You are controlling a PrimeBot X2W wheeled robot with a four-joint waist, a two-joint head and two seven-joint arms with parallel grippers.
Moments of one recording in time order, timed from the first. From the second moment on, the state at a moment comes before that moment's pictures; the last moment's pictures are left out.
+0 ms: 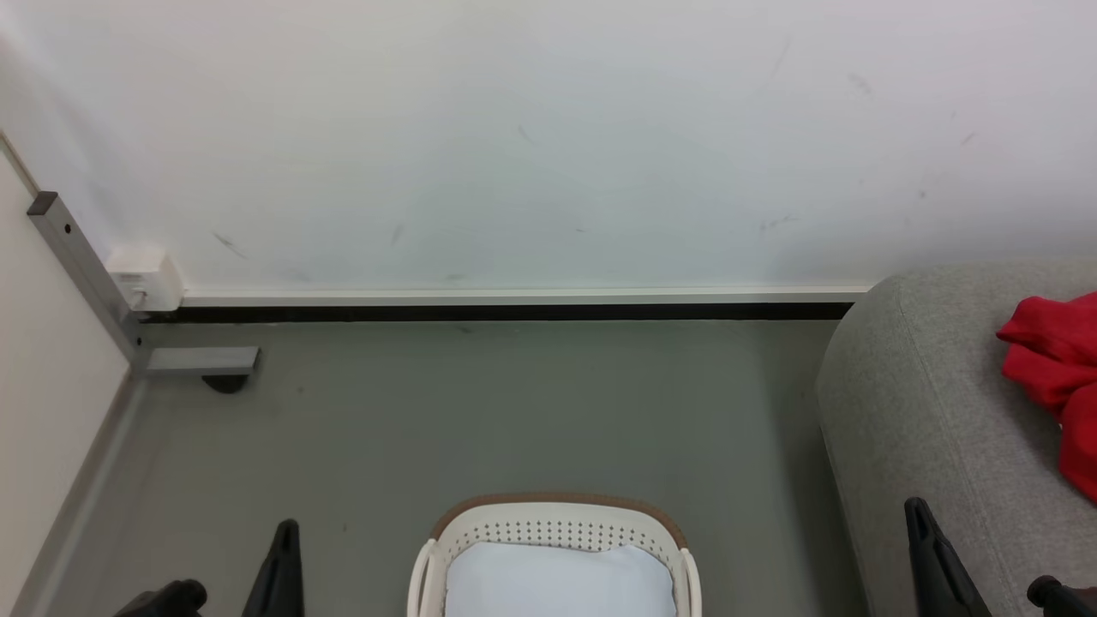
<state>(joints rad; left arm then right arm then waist) 0.02 0.15 -0.11 0.20 -0.57 0.05 -0.20 0.04 -0.09 0.09 0.16 0.51 0.13 -0.21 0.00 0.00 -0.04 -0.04</state>
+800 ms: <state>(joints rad) -0.02 0.12 -0.04 0.22 -0.90 0.00 -0.11 0.00 -0.09 0.04 0.19 0.87 0.13 -0.12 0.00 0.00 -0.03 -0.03</state>
